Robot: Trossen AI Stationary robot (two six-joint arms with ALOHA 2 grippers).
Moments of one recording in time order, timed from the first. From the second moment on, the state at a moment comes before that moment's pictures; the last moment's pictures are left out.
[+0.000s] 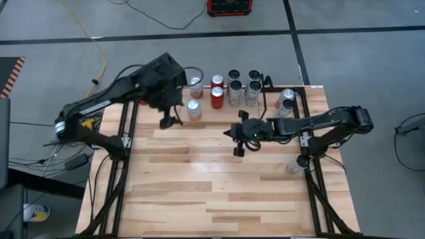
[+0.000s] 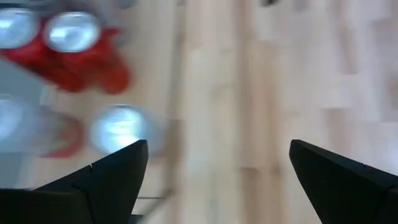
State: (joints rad) left arm 0.45 1.32 1.43 -0.95 0.26 0.31; right arm 0.04 1.40 0.98 -0.16 0.29 -0.06
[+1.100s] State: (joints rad) left arm 0.03 0.25 0.01 0.36 -0.03 -0.09; right arm -0.27 1.86 1.50 -0.06 -0.06 -0.28
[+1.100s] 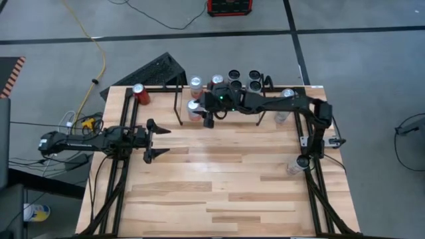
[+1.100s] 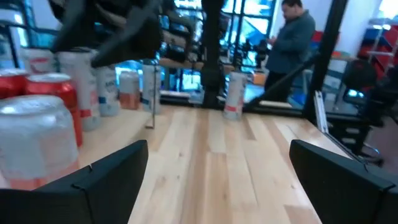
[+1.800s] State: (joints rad) left arm 0.03 0.24 0.01 0.06 -0.22 -0.03; right arm -0.37 1.89 1.51 -0.02 -0.18 -0.24
